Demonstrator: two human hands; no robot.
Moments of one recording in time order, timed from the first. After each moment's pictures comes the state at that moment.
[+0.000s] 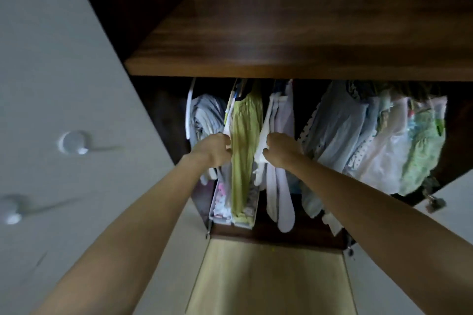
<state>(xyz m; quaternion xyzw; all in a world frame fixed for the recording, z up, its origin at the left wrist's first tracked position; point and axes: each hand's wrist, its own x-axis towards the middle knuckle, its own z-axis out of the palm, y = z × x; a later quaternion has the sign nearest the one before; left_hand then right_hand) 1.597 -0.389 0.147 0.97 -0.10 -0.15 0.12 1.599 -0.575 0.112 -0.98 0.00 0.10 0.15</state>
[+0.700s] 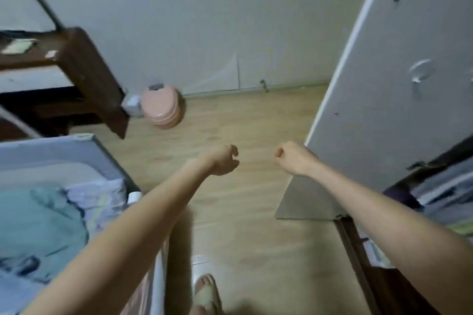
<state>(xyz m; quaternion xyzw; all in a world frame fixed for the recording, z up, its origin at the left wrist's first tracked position) 1.065 -0.183 0.108 0.84 0.47 -0.12 0.25 1.257 -0.252 0.108 -0.77 -0.57 0.28 0.04</state>
